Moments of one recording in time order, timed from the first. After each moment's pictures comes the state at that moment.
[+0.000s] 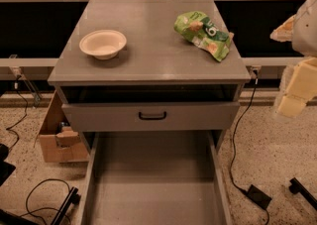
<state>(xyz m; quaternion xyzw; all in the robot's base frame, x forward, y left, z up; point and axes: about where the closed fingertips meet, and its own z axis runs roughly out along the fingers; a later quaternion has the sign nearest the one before) 0.438 -0.216 0.977 -0.60 0.78 -0.04 0.16</state>
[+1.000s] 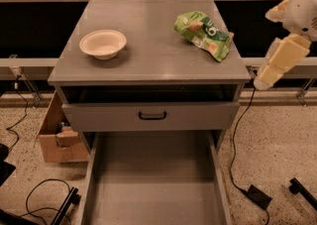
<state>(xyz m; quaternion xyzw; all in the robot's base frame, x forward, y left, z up) 0.515 -0.226 0.980 -0.57 0.78 -0.02 0.25</state>
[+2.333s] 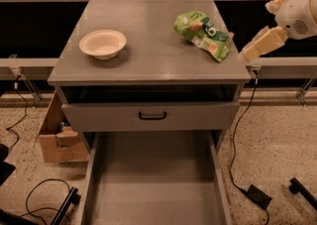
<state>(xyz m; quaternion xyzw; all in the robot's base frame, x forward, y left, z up) 0.627 -0.248 0.962 -0.48 0.77 0.03 0.42</state>
